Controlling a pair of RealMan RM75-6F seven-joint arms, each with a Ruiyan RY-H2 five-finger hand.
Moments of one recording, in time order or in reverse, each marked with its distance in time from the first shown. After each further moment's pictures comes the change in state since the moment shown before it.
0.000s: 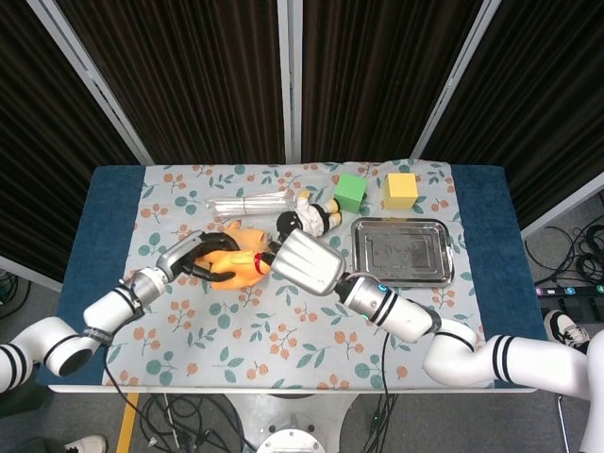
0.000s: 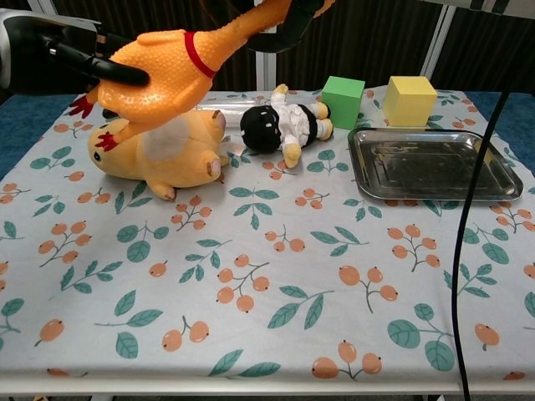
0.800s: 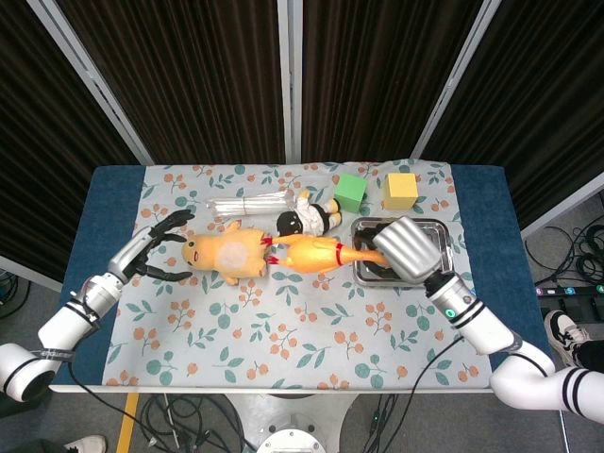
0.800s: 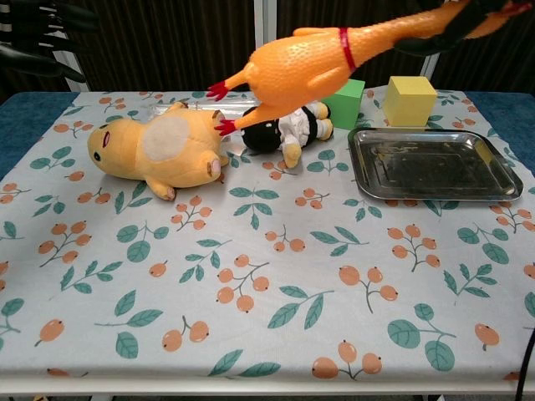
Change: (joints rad) left arm 0.165 0.044 0.039 0.039 0.036 0.236 0.073; right arm -0.283 0.156 -0.109 0.033 -0.012 0.196 0.575
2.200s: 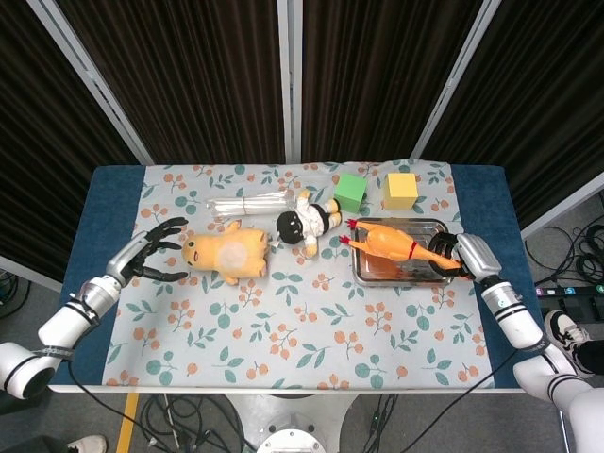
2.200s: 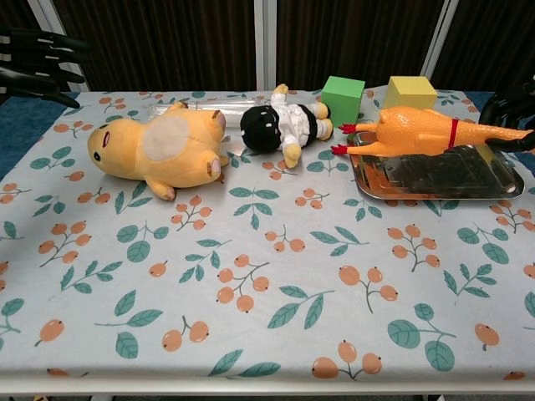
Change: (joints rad) left arm 0.013 -0.018 -0.014 0.043 -0.005 -0.101 -0.100; right arm -0.180 -0.439 -0.111 0.999 -0.058 -0.105 0.971
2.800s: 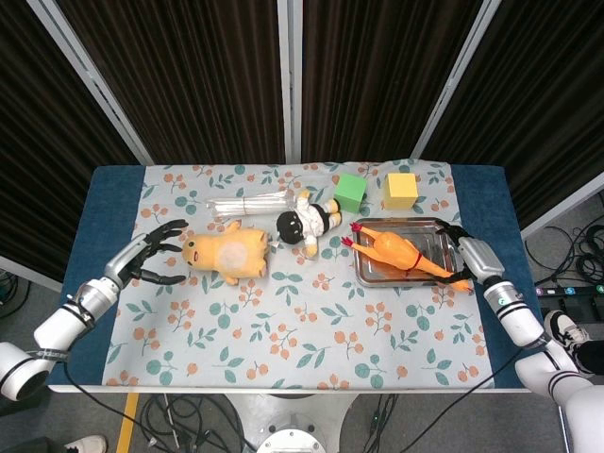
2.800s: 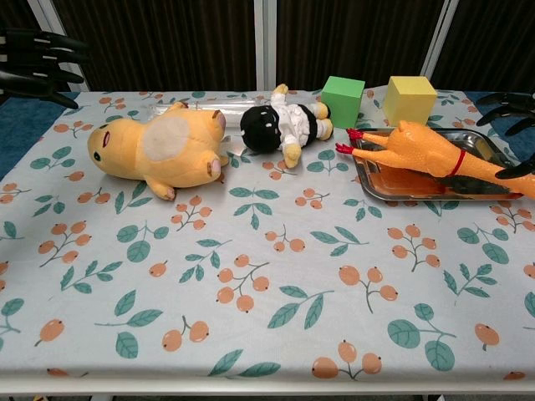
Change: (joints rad) left arm 0.001 0.000 0.035 0.045 0.076 0.050 -0.072; right arm 0.010 0.025 -0.008 -0.009 0.012 -0.108 -0.064
